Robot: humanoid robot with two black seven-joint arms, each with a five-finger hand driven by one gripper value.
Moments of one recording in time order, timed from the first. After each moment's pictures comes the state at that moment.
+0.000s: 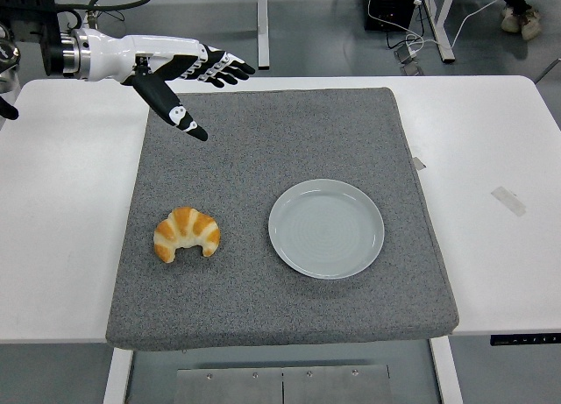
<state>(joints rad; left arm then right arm) -1.39 0.63 -0.14 -1.02 0.83 -0.61 -0.26 -0.06 0.00 0.04 0.12 -0.15 0.00 0.25</state>
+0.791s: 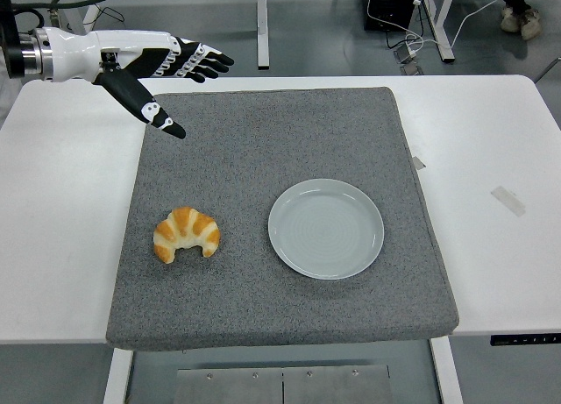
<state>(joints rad) -1.35 0.74 -0.18 -1.14 0.77 -0.61 -0.24 -0.06 0.00 0.04 0.12 -0.15 0.00 0.25</state>
